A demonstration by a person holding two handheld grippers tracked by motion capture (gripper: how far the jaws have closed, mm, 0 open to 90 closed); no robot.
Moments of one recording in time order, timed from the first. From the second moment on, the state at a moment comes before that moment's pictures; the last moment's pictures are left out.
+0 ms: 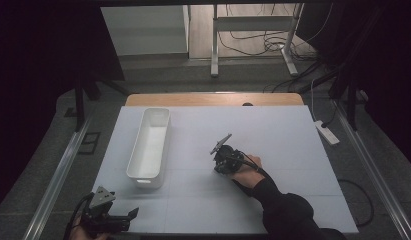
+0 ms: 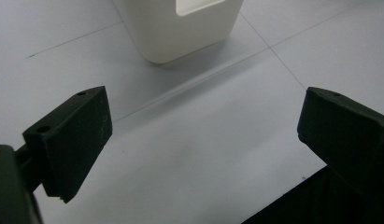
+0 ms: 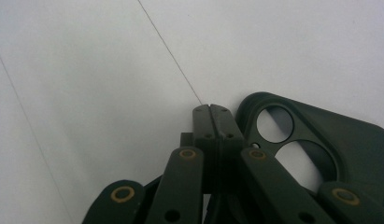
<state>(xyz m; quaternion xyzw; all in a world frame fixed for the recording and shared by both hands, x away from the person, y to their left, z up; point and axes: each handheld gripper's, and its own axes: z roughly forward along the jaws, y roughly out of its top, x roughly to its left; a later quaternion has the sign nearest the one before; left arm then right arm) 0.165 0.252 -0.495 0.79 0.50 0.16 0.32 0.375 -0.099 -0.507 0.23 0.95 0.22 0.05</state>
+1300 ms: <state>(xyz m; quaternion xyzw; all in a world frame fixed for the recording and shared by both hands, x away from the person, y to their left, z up) 0.166 0.252 -0.496 0.79 0.50 0.16 0.31 0.342 -0.132 -0.466 0.26 0.93 0.24 0.08</state>
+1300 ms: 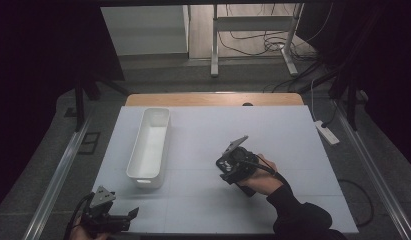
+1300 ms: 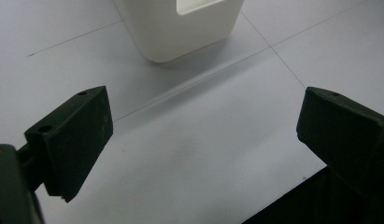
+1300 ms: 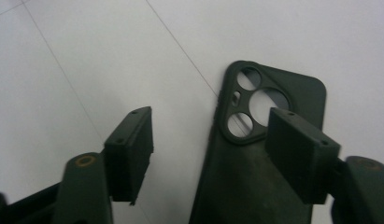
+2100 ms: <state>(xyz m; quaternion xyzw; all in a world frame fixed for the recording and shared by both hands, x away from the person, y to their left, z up) 0.166 0.251 -0.496 0.79 0.50 0.16 0.31 0.348 -0.170 -0.468 0.33 0.91 0.22 0.11</state>
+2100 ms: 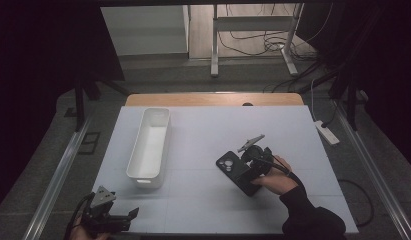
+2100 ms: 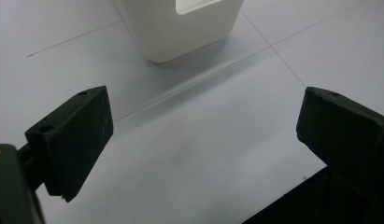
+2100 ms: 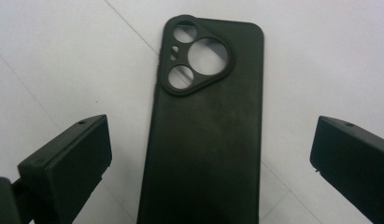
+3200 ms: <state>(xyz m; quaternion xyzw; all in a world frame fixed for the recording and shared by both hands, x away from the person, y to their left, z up) 0.166 0.252 -0.495 0.79 0.51 0.16 0.31 0.348 -0.173 -0.516 0.33 0.92 0.18 0.09</state>
